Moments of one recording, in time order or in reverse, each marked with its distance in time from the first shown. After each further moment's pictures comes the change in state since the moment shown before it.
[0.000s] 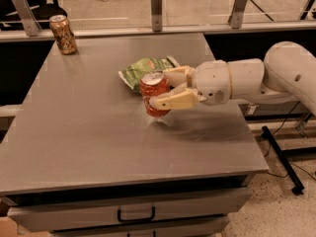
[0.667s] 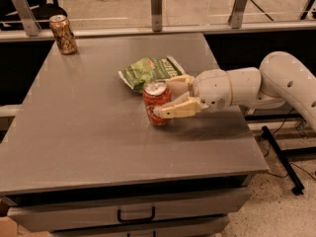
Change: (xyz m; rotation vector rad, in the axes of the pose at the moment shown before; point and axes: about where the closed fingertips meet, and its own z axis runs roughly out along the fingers) arm 0.023 0.007 -0.002 -0.091 -0.048 -0.018
